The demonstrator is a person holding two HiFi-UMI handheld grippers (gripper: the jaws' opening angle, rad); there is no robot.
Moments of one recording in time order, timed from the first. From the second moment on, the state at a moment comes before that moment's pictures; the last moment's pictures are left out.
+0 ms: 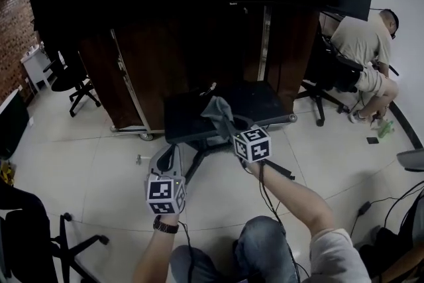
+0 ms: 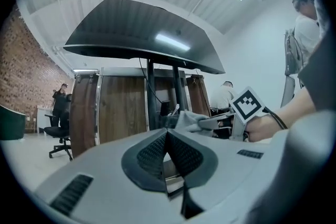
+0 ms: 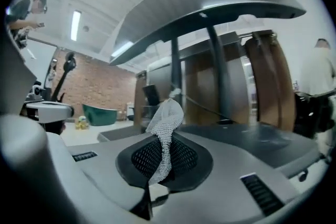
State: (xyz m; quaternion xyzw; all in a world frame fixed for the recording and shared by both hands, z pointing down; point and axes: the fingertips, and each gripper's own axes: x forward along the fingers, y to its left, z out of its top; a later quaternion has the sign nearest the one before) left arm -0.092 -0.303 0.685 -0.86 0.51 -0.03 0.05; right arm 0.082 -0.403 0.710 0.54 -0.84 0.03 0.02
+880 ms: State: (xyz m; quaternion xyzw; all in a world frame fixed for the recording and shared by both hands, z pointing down) left arm -0.087 -0.339 0.822 -0.84 0.54 -0.08 0.03; right arm 0.027 -0.452 0.917 0.54 -0.84 0.04 0.09
